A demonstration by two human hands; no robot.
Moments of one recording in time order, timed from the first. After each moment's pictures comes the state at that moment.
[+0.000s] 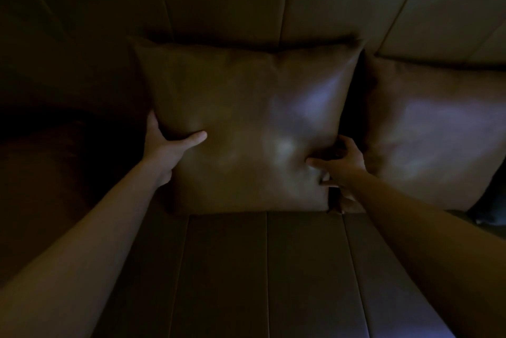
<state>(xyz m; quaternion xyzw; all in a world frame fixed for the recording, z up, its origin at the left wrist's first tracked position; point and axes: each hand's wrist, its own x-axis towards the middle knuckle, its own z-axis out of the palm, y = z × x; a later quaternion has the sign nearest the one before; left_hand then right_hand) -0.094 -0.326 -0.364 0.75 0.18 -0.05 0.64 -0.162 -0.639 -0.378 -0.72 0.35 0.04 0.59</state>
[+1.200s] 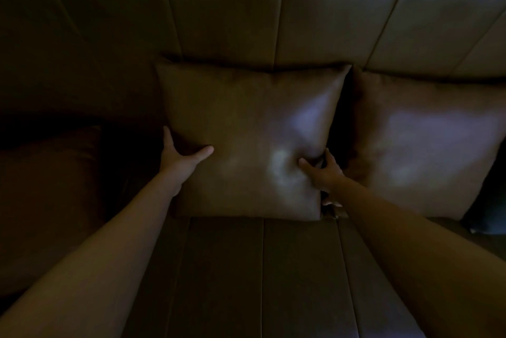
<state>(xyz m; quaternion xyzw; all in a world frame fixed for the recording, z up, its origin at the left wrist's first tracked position) -0.121 -0.344 -0.363 0.78 0.22 -0.09 0.58 -0.172 -0.629 -0.363 -0.77 0.33 0.15 0.53</state>
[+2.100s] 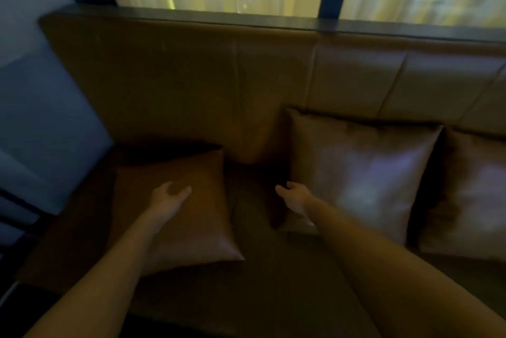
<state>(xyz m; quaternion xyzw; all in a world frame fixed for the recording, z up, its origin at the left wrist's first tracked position) -0.207 -0.038 -0.266 0.81 0.29 -0.11 0.49 -0.187 -0.319 -0.254 -0.79 0.20 0.30 0.49</state>
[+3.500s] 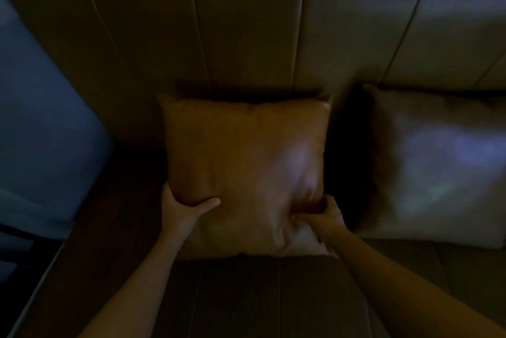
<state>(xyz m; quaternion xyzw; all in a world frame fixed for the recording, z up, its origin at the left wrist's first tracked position) -0.131 0.093 -0.382 0.79 0.21 0.01 0.57 -0.161 -0.183 -0.385 -0.75 0.33 0.12 0.56</state>
